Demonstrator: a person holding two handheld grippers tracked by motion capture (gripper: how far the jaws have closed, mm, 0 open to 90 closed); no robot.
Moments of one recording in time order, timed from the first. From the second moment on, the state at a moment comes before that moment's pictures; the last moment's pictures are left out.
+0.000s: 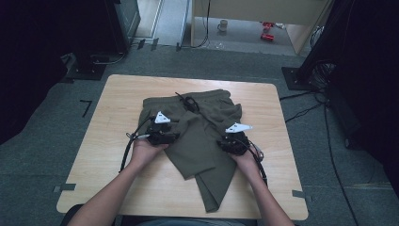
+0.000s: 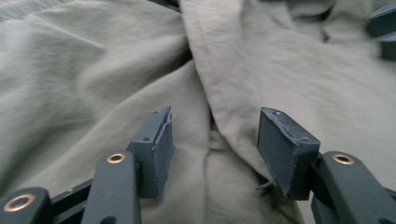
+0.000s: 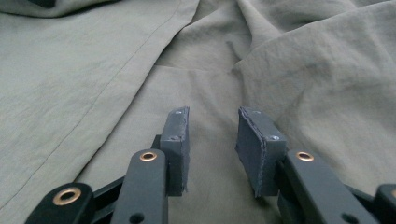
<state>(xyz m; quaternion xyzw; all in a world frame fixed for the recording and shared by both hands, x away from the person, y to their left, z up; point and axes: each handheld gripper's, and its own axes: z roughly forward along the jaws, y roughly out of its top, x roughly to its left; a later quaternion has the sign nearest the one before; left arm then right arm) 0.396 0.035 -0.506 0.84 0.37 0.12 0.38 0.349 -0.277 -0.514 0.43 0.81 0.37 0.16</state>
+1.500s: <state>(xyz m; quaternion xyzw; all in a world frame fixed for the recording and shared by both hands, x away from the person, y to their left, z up) 0.478 -0.028 -0.480 0.84 0.38 0.12 0.36 0.359 -0.260 -0.522 0.42 0.80 0.38 0.18</state>
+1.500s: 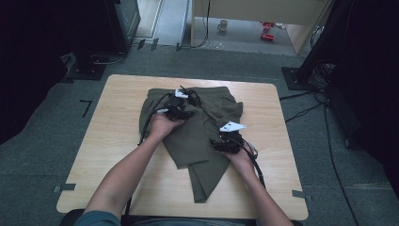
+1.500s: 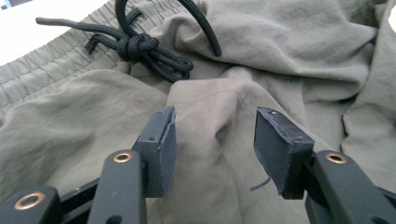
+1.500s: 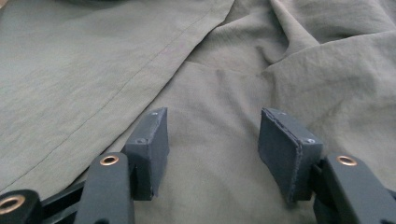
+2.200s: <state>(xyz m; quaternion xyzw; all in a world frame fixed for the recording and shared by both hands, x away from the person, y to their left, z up) 0.477 -0.029 -0.471 0.85 0.36 0.12 0.36 0.360 -0.259 -0.522 0.42 0.80 0.38 0.18</state>
